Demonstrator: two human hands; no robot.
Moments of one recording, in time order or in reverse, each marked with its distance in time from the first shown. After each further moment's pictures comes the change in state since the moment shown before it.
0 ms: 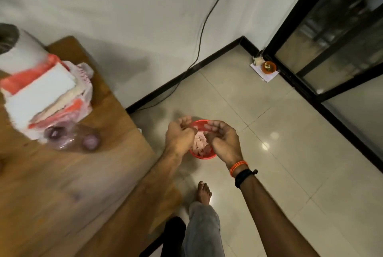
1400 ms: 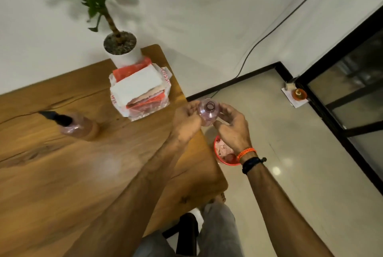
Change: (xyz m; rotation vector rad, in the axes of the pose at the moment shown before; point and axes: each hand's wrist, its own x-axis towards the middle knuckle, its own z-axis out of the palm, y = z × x) left_hand -0.072 0.076 -0.166 -0.186 -0.029 0.117; right_hand -0.072 -0.104 0.108 -0.231 -0.148 -0.246
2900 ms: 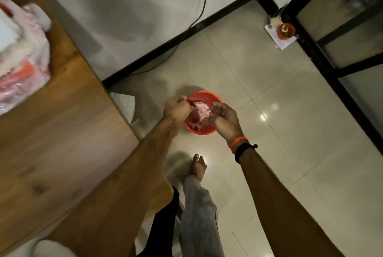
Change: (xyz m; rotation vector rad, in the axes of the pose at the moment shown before) left_hand 0.145 -0.175 0.170 0.130 0.044 -0.401; right_hand 0.082 0.218 -0.083 0.229 0.059 0.527
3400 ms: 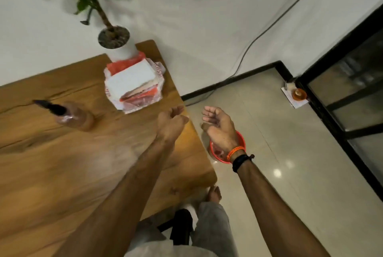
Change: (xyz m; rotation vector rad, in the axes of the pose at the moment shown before) left_hand -0.191 0.056 -0.192 -0.213 0.170 0.312; right_hand -0.190 -0.114 0.106 -0.179 -0.249 -0.434
